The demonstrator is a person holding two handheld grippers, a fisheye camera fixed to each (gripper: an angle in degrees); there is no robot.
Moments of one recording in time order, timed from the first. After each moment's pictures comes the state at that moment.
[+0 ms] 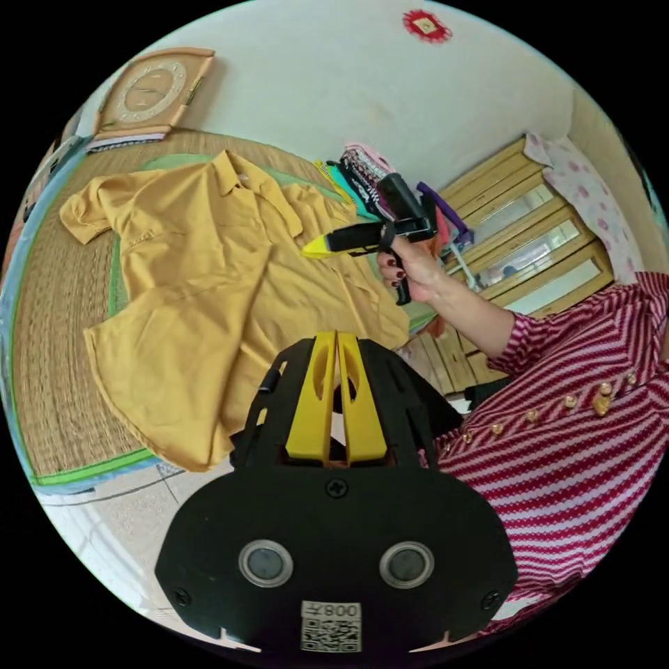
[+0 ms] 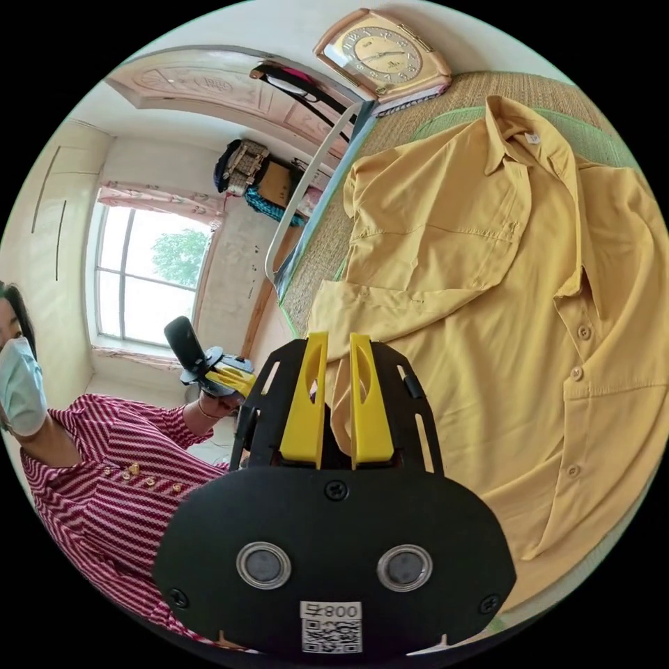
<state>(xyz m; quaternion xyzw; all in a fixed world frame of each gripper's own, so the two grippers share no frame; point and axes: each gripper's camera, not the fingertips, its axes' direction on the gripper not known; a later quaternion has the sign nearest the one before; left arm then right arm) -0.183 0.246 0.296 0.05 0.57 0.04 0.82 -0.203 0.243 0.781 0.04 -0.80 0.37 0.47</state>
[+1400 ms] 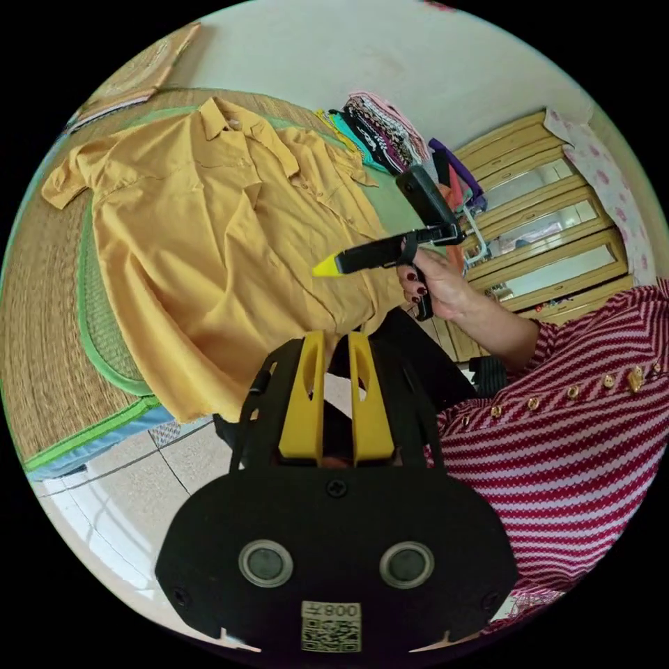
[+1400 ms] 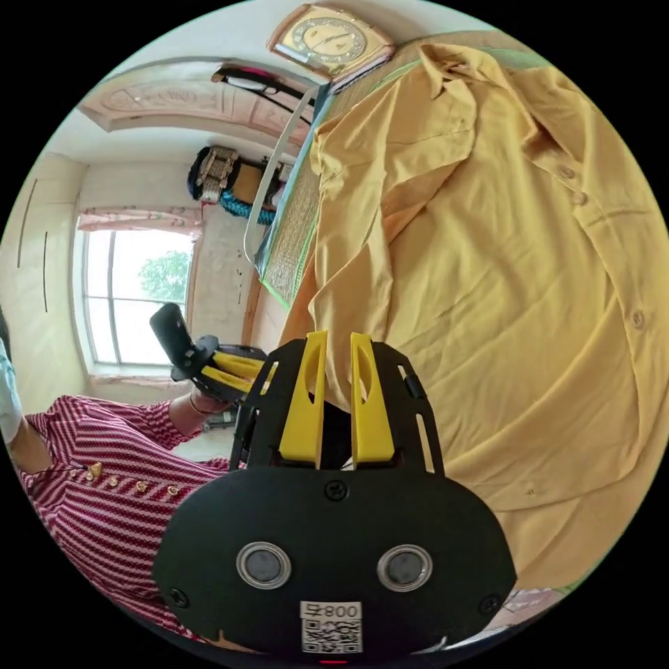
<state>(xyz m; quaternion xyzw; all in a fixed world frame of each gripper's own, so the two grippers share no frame) -0.029 0.340 0.439 -0.02 0.57 0.06 0.82 -0.256 0.254 0.704 -0.02 -0.80 0.39 0.46</state>
